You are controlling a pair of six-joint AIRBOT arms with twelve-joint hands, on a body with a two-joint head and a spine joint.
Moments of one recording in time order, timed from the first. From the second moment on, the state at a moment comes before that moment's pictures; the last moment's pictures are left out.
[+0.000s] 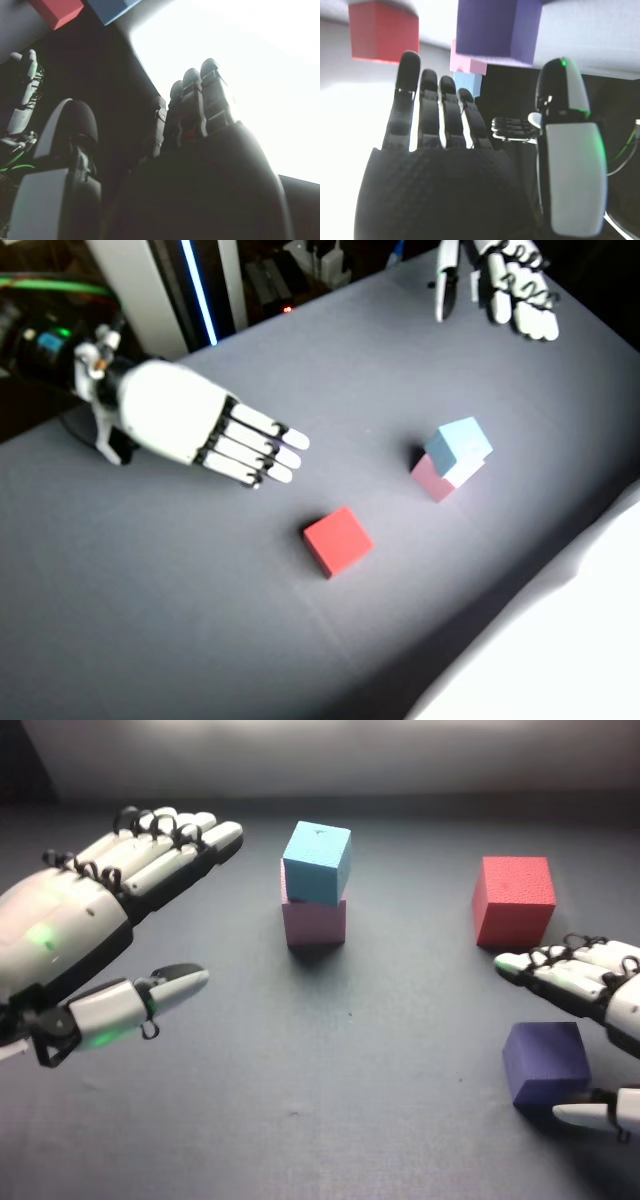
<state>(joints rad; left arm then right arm) 0.95 -0.94 1.06 -0.07 -1.22 0.69 -0.95 -0.96 0.96 0.21 0.83 -0.98</state>
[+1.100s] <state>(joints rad) 1.00 -0.93 1.06 -0.10 -1.26 0.67 -0.66 -1.01 1.11 0.32 0.79 -1.12</state>
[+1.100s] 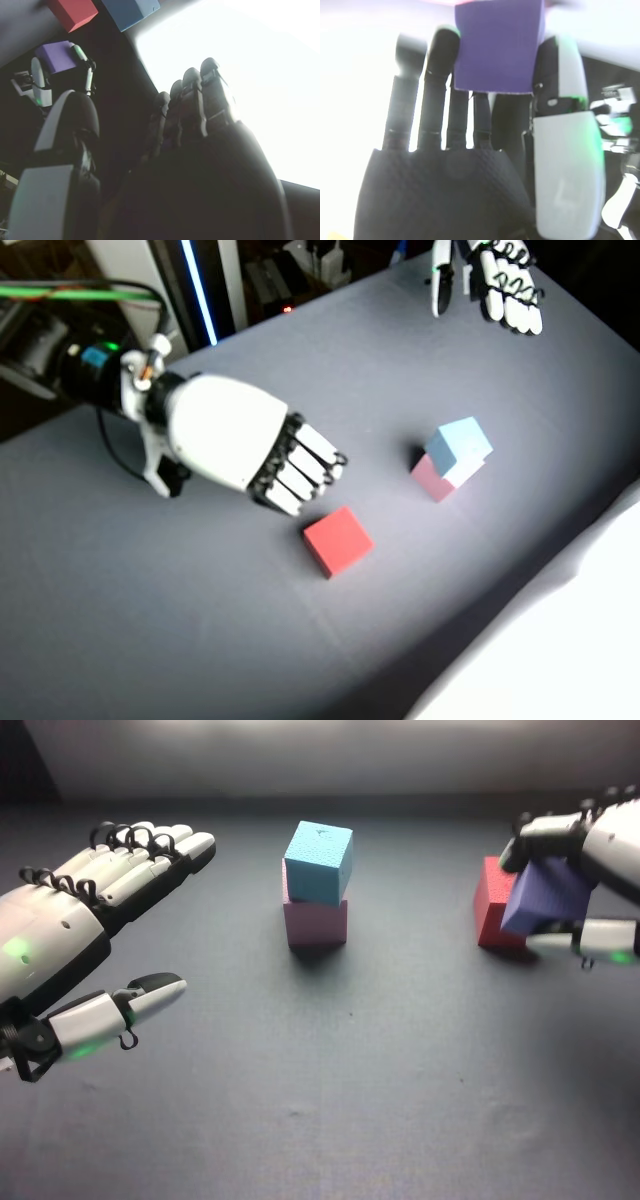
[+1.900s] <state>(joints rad) 1.01 -0.96 1.08 -0.09 -1.25 0.64 -0.49 -1.14 1.32 0.40 0.54 -1.18</state>
